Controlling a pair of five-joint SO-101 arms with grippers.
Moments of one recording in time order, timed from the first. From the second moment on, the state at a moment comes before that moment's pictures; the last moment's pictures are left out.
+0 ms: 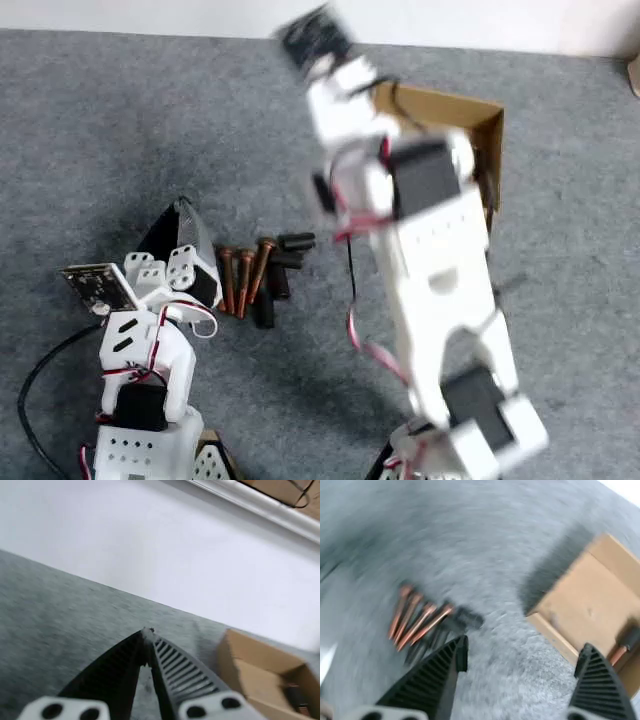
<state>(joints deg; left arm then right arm) -0.7 -103.7 96.0 18.1 23.1 -32.4 -7.7 -32.8 100.0 15.3</state>
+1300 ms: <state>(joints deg) -12.4 -103.7 92.8 27.0 19.6 -36.8 19.9 0.1 71.6 53.1</state>
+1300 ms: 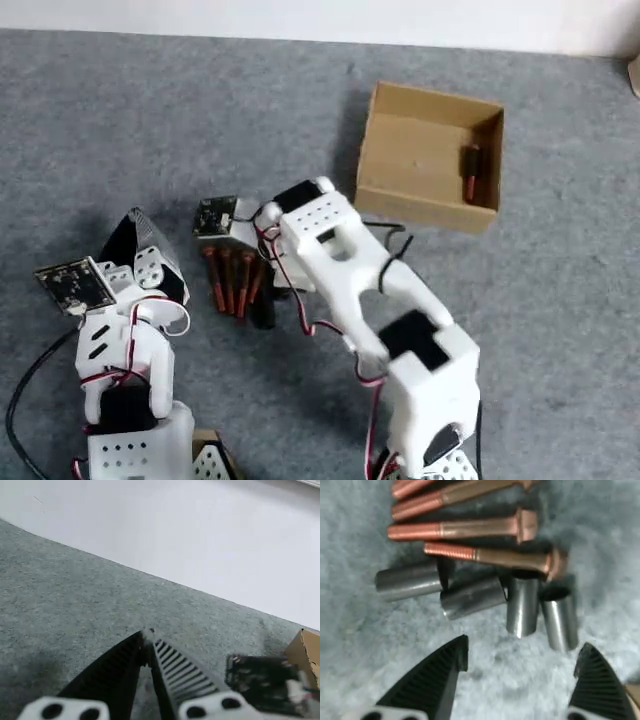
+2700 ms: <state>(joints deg) -12.3 -103.7 92.8 27.0 19.6 -36.2 35.7 -20.0 76.9 49.1</state>
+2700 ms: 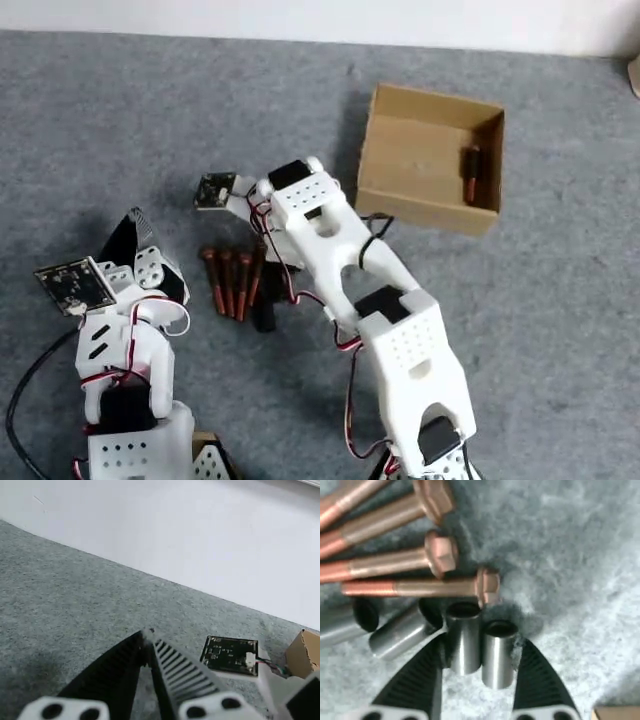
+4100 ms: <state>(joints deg) -12.3 -103.7 92.8 27.0 19.6 -32.3 35.5 -16.3 72.5 38.4</state>
